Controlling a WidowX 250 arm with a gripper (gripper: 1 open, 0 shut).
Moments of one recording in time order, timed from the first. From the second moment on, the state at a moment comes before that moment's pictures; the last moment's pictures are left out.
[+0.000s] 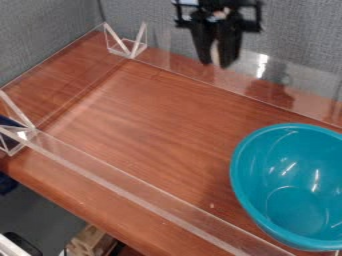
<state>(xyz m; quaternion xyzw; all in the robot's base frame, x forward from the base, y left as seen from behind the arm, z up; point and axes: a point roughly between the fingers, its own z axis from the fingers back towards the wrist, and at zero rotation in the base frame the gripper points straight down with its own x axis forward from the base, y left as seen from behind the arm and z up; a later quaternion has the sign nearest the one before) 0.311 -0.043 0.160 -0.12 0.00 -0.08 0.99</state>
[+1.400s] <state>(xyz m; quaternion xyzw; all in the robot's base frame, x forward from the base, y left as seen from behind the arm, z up) 0.258 -0.127 0.094 -0.11 0.04 -0.16 0.98</state>
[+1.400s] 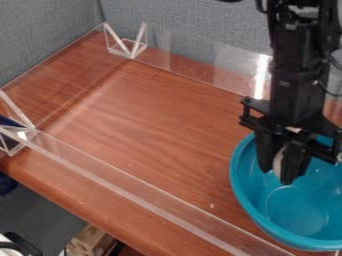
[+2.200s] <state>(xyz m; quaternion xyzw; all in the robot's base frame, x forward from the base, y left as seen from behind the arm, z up) 0.263 -0.128 0.076 -0.10 0.03 -0.16 0.98</state>
